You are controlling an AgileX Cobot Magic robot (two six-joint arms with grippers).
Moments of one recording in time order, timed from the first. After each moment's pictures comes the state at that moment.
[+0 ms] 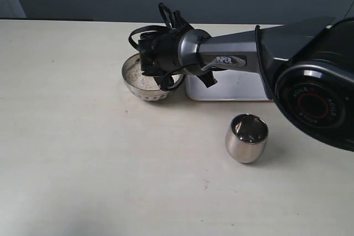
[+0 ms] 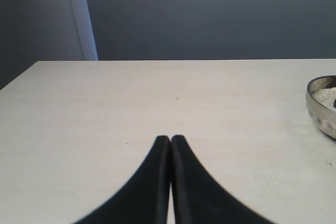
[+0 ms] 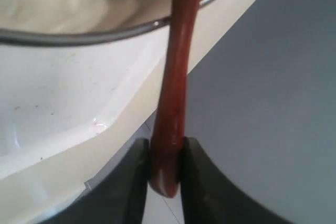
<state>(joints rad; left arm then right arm) -0.09 0.00 -0.01 0.00 0.24 0.01 0.92 2.33 -1.71 -1.18 1.07 -0.49</state>
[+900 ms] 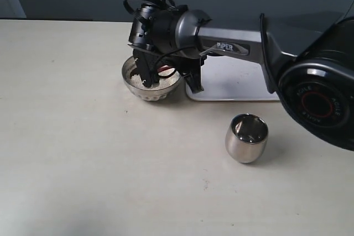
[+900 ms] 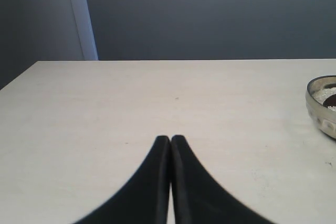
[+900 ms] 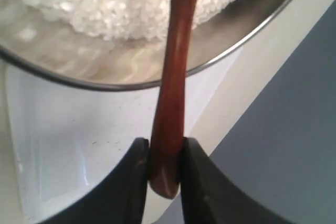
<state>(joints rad) -0.09 0.00 -0.01 0.00 0.24 0.01 0.92 2.32 -1.83 -0.81 1.11 -0.66</state>
